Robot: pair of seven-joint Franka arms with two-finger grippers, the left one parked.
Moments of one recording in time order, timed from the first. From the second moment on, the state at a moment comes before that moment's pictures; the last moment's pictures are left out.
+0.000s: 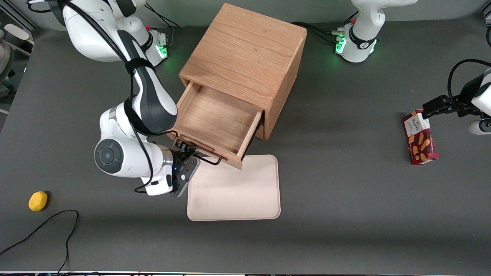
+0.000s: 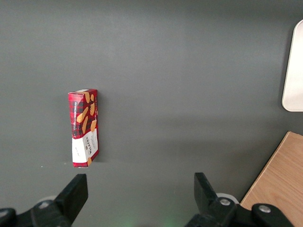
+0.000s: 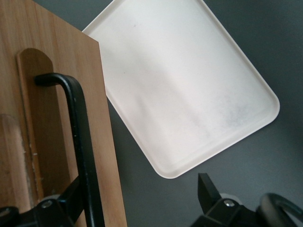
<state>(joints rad) 0.43 0.68 -0.10 -1.17 0.32 1.74 -0.67</state>
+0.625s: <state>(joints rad) 0.39 0.68 -0.10 -1.16 0.32 1.75 -0.70</state>
